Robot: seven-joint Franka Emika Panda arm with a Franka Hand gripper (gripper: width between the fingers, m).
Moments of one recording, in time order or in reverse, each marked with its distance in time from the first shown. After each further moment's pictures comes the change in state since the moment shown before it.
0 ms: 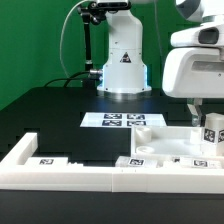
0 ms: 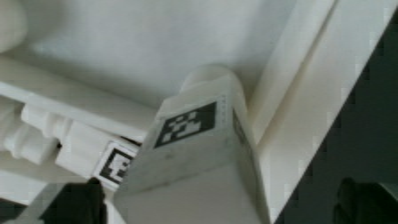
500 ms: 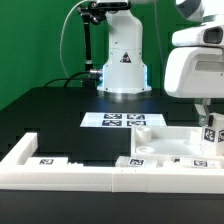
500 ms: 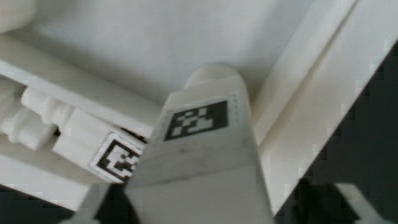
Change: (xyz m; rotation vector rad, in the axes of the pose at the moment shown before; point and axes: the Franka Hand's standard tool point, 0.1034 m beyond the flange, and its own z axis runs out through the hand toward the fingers) arm 0.000 0.001 0.000 -0.002 0.001 -0.007
